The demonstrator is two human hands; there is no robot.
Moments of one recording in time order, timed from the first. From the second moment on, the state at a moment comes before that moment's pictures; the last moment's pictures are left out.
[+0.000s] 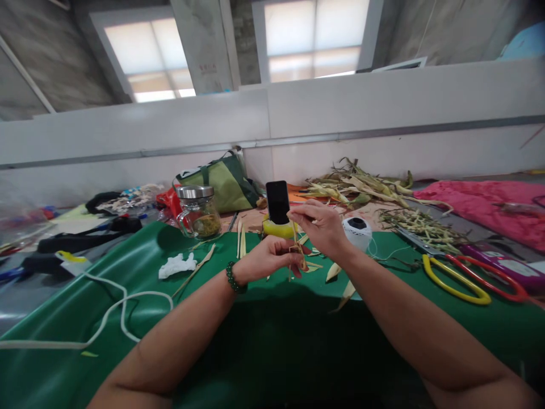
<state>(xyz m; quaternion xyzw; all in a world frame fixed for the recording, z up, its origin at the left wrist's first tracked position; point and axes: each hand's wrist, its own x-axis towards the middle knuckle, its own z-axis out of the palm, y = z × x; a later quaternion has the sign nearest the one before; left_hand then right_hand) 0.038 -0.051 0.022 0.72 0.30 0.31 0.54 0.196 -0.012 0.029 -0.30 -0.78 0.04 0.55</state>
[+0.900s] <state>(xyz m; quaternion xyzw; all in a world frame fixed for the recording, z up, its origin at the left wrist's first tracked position) 0.027 -0.035 0.023 0.61 0.37 0.48 0.51 0.207 -0.010 0.045 -0.30 -0.78 0.35 0.41</state>
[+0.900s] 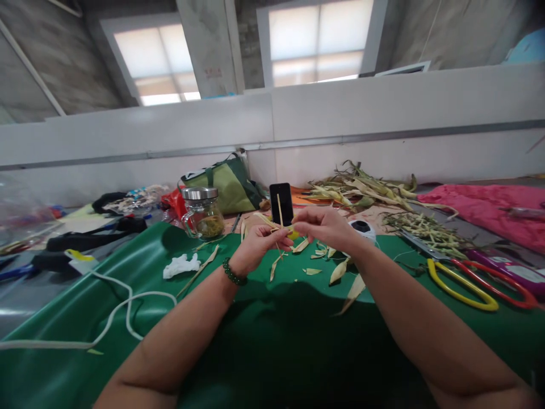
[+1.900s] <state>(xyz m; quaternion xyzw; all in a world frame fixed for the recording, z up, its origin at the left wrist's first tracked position) 0.003 -0.026 0.034 0.59 0.40 0.51 0.49 0.215 -0.019 0.048 -0.30 -0.89 0.26 0.23</state>
